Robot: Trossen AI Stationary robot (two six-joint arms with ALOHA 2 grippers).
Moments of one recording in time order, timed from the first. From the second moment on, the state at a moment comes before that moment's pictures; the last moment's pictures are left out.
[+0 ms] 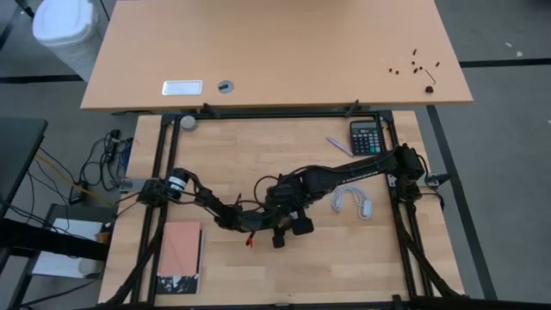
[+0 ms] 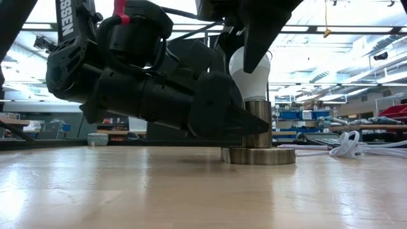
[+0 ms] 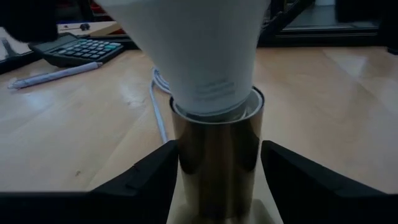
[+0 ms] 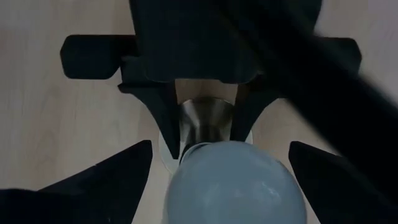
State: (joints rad) left arm -0.30 2.20 0.89 1.12 -0.48 -0.06; right arm 0.18 1.97 1.73 -1.09 -0.03 0.00
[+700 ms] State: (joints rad) left arm -0.30 2.20 0.89 1.12 -0.46 -0.06; right arm 0.18 1.97 1.73 -1.09 -0.03 0.00
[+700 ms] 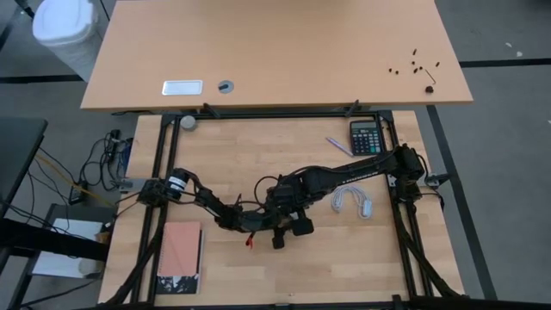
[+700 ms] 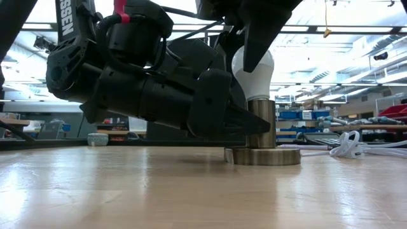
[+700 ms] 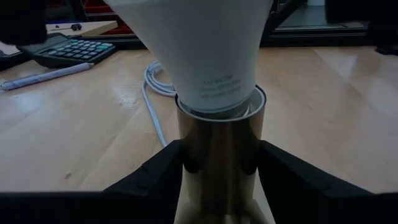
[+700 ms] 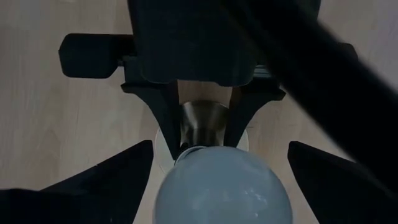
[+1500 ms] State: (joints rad) left arm -0.30 2.20 0.89 1.12 -0.46 -0.06; right arm 0.20 2.01 1.73 -1.13 -0.06 0.02
